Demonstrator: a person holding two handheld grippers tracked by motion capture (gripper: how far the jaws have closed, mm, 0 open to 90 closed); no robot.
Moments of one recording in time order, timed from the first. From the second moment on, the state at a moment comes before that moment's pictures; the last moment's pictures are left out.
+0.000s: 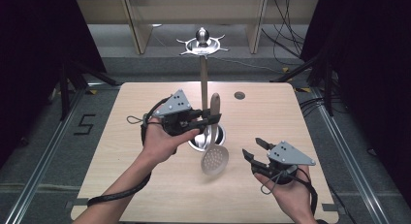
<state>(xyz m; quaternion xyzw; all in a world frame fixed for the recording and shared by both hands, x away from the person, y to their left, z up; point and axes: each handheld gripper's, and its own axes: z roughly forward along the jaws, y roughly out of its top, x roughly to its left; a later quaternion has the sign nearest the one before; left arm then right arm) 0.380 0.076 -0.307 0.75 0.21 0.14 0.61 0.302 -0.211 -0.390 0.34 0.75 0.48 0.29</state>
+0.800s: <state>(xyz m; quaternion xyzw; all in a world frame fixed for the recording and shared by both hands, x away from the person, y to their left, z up) 0.398 0.093 -0.289 0.75 0.20 0.13 0.61 0.310 -0.227 -0.417 0.38 0.75 0.47 0.26</state>
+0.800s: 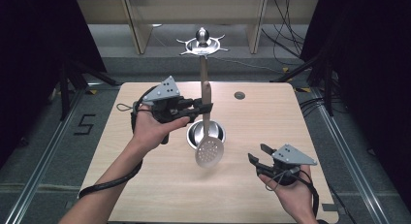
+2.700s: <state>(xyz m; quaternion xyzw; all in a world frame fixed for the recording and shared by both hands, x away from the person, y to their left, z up) 0.420 0.091 -0.257 0.75 0.20 0.11 0.61 0.311 -0.227 -0.421 0.38 0.75 0.48 0.25</state>
